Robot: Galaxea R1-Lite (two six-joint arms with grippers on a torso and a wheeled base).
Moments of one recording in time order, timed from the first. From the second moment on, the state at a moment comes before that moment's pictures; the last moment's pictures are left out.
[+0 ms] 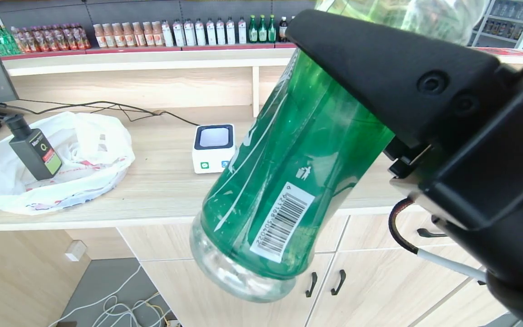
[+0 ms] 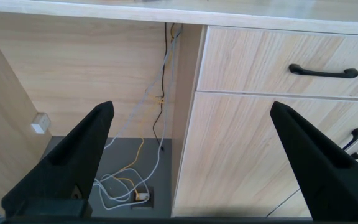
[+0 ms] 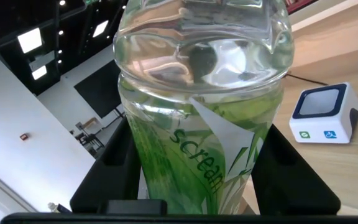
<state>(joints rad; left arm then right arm) 0.00 0.00 0.00 0.00 0.00 0.00 1.24 1.48 -0.85 -1.12 -0.42 0.34</state>
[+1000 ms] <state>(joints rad) 0.00 0.00 0.00 0.00 0.00 0.00 1.02 1.53 -0.77 -1.12 -0.41 0.30</state>
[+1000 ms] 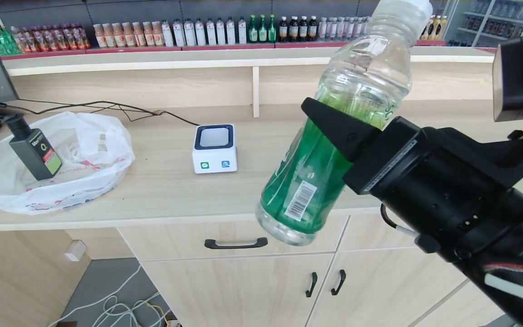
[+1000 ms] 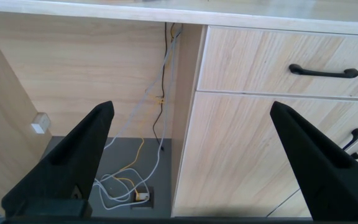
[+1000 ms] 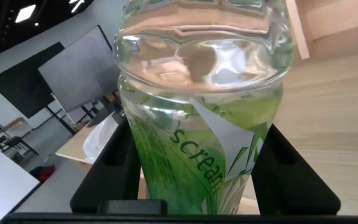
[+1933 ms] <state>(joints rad) 0.00 0.00 0.00 0.00 0.00 0.00 0.74 1.74 -0.61 -1.52 -0.31 0.05</state>
